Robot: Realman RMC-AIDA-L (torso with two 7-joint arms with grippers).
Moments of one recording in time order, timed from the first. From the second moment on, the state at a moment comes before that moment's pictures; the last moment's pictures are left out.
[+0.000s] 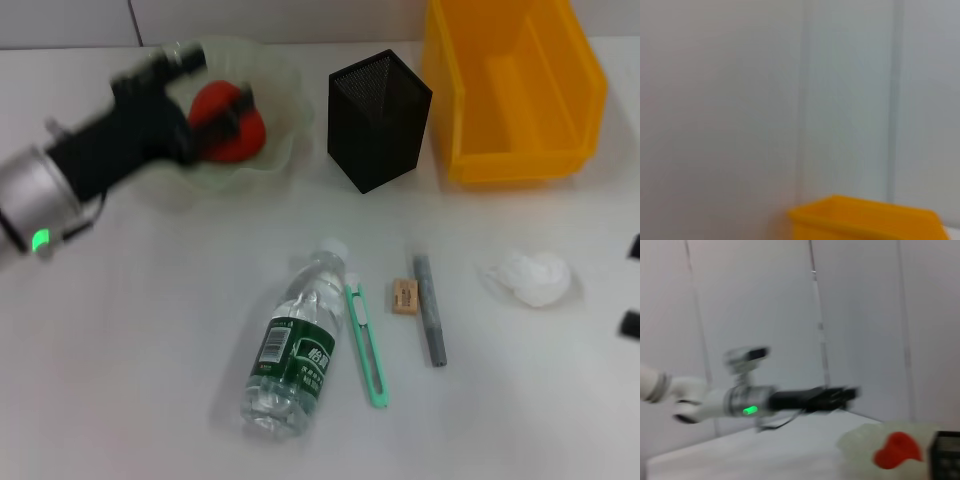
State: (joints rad) left arm -0.42 -2.07 1.15 0.50 1.14 1.27 -0.88; right arm 0.29 2.08 -0.16 -0.87 -2.16 -2.16 1.14
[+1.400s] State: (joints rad) left arm -0.33 -2.07 1.15 0.43 1.23 1.33 -0.84; right arm 0.58 2.08 -1.13 -1.18 -2.63 -1.58 2.40
